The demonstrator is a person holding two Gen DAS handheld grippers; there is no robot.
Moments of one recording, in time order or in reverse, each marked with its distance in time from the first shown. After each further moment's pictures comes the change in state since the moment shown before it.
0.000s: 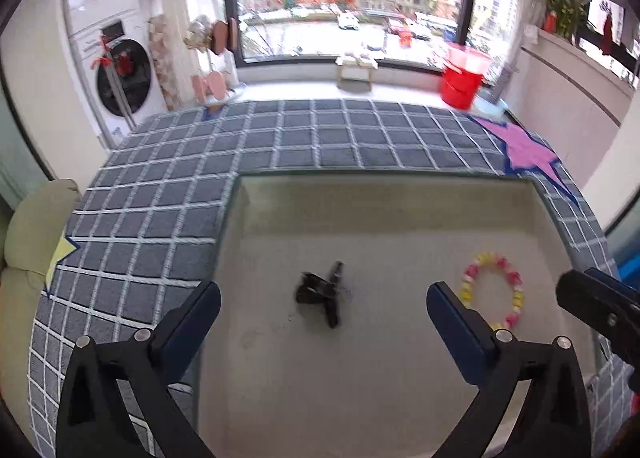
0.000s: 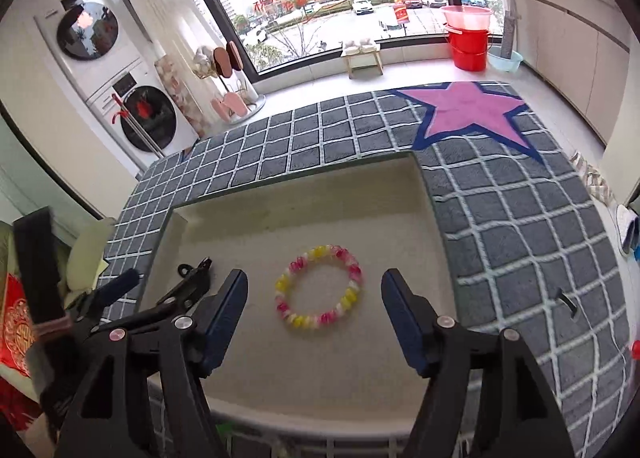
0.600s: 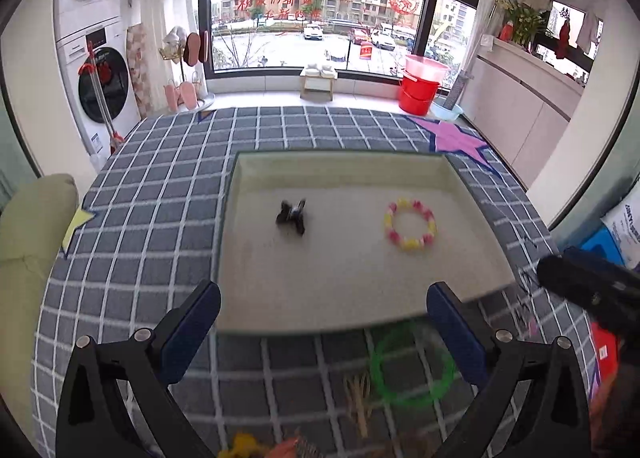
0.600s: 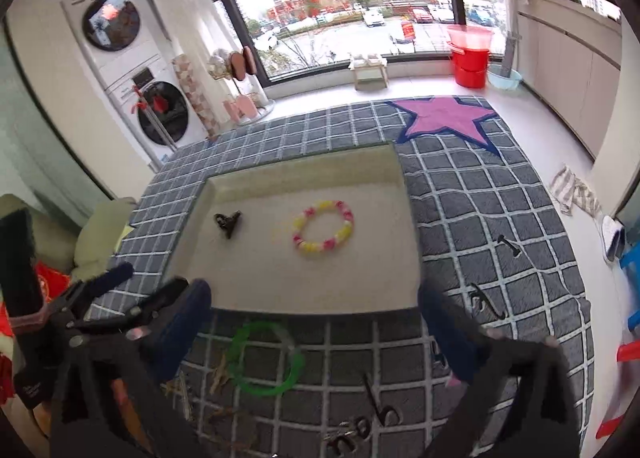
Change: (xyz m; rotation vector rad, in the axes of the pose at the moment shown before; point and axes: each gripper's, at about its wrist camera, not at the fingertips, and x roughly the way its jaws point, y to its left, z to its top) left arm -0.106 0.015 -0.061 0.022 -0.056 -0.134; right arm -0.086 0.014 -0.049 -0.076 -0.052 0.008
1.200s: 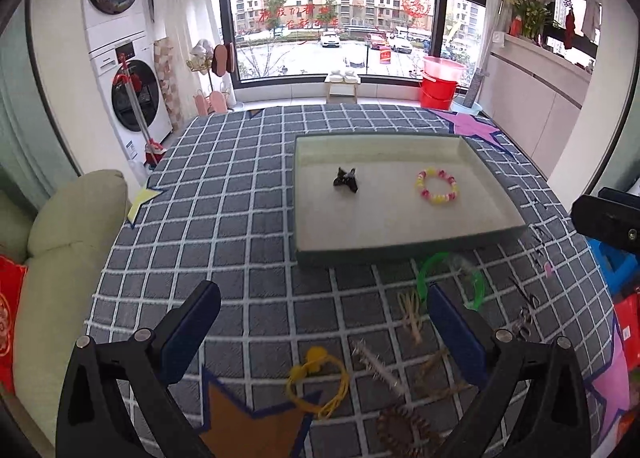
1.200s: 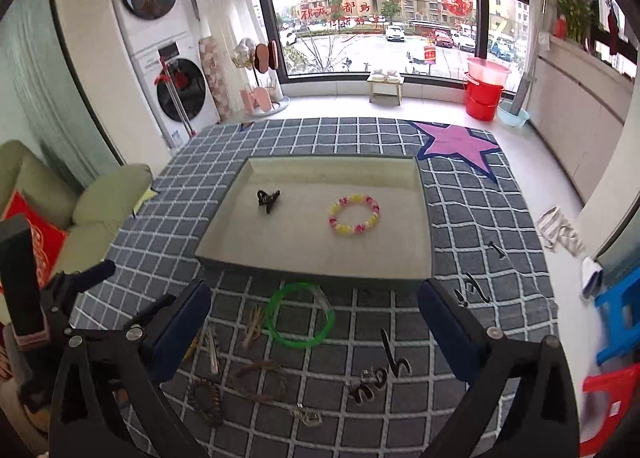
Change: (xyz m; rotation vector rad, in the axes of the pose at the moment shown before) left arm -0.060 0.030 -0.055 0.027 -0.034 0.113; right arm -0.055 0.058 -0.026 -0.166 0.013 -0.061
